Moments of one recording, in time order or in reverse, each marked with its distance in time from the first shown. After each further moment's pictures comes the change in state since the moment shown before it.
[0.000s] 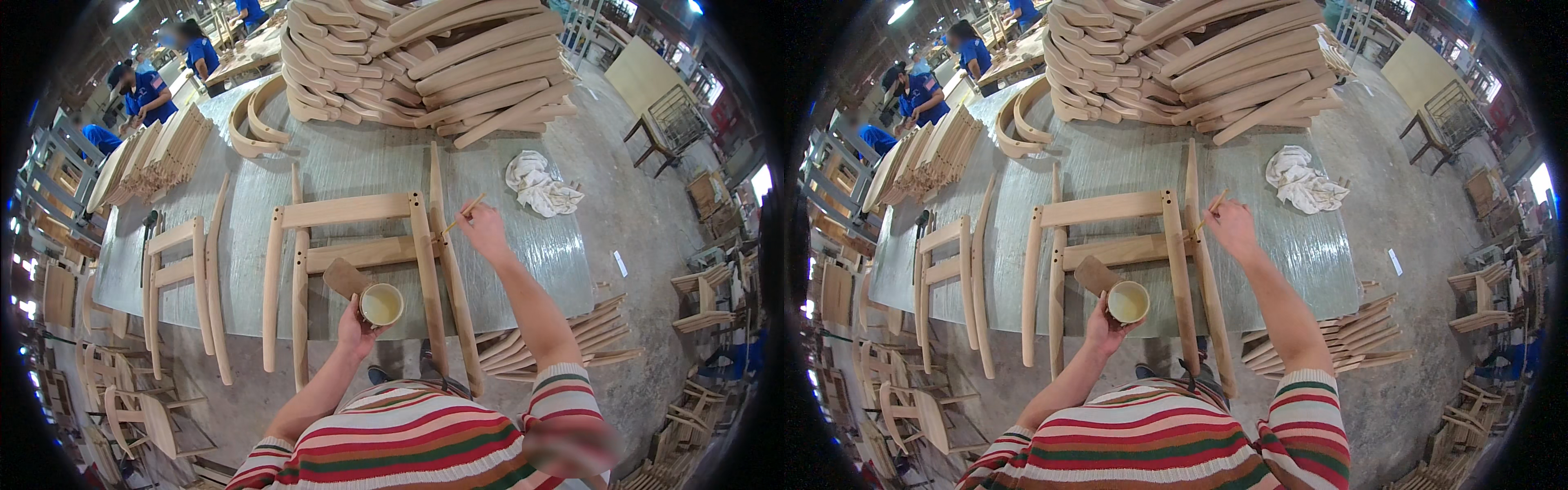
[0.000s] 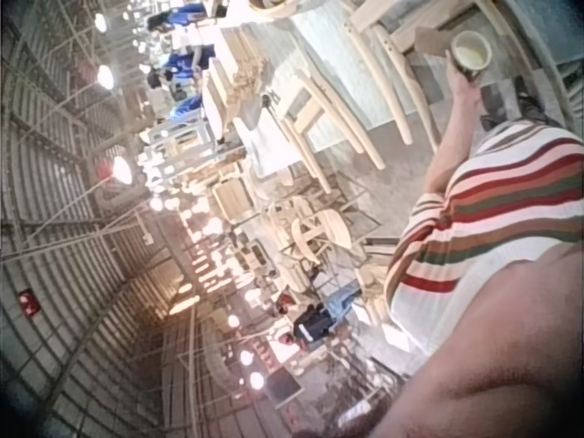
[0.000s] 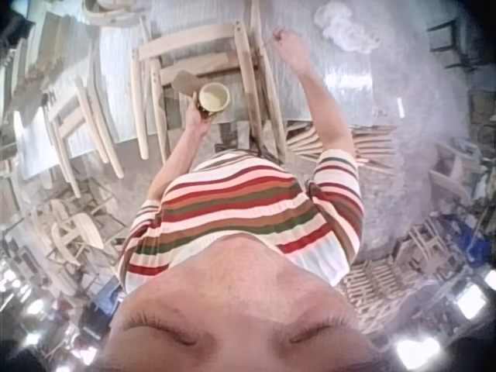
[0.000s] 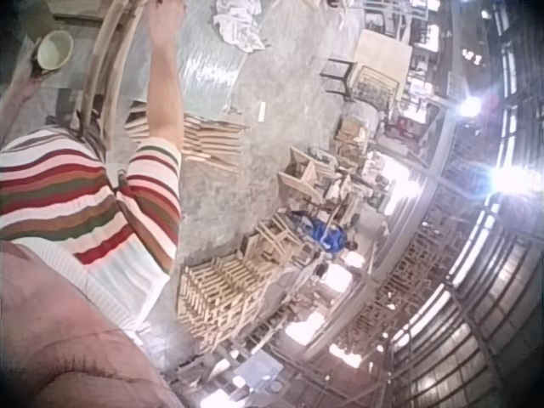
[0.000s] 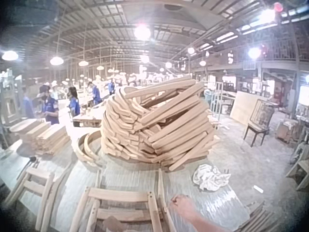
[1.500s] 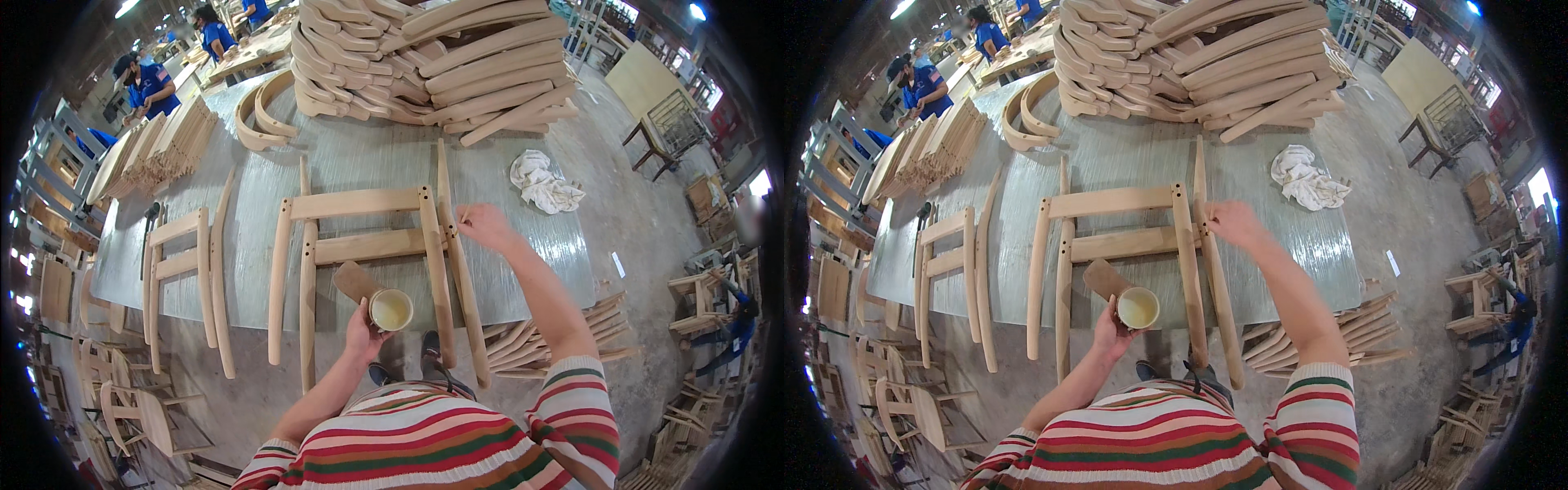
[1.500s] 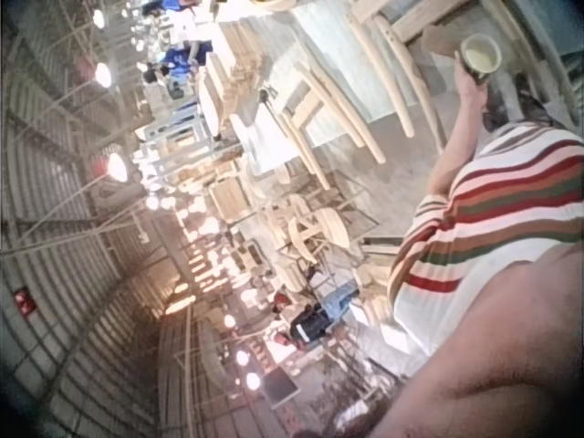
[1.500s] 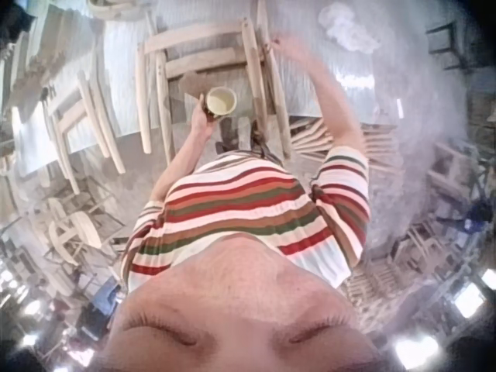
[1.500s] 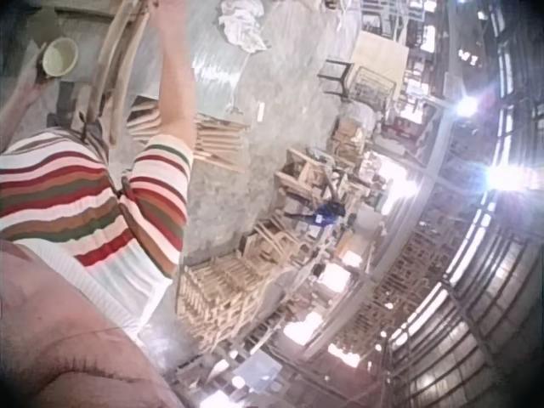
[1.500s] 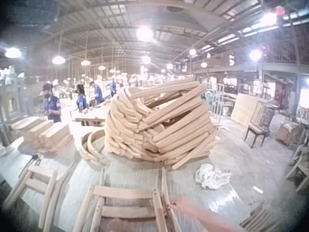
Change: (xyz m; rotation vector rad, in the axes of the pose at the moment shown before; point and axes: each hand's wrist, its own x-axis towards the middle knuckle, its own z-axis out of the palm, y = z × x) left_hand -0.012 -0.011 -0.028 0.036 -0.054 -0.019; right_hand 0.004 -0.023 -0.017 -0.220 -0.369 -0.231
